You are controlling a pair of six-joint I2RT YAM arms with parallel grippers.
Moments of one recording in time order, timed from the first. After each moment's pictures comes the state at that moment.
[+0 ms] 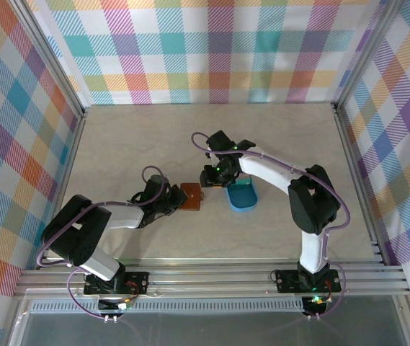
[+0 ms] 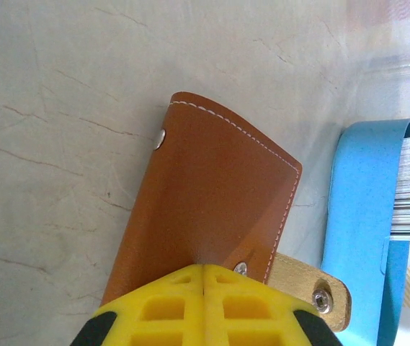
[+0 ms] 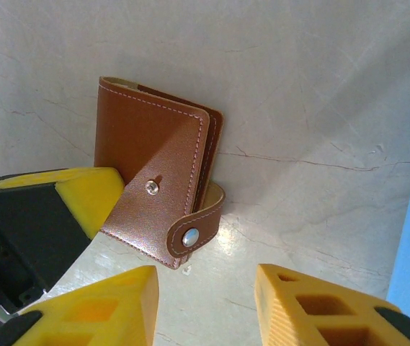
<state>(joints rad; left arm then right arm) -0.52 1.54 0.48 0.36 0.19 -1.10 0.70 1.90 1.48 -0.78 -0.28 0.48</state>
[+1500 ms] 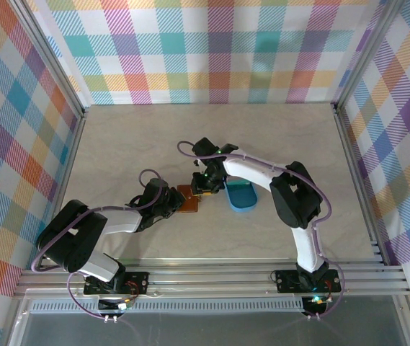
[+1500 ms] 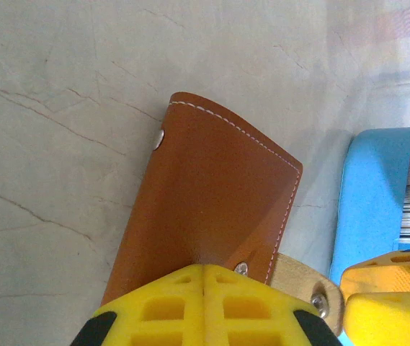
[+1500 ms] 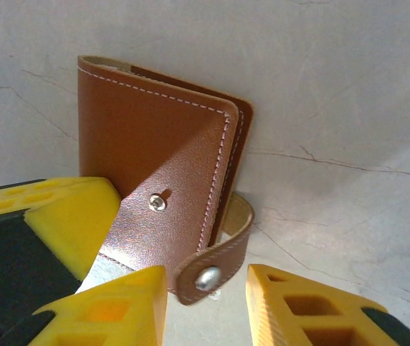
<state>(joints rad) -0.54 1.49 0.44 0.34 0.13 -1.13 0.77 2.05 1.58 -0.82 -0.29 0.50</state>
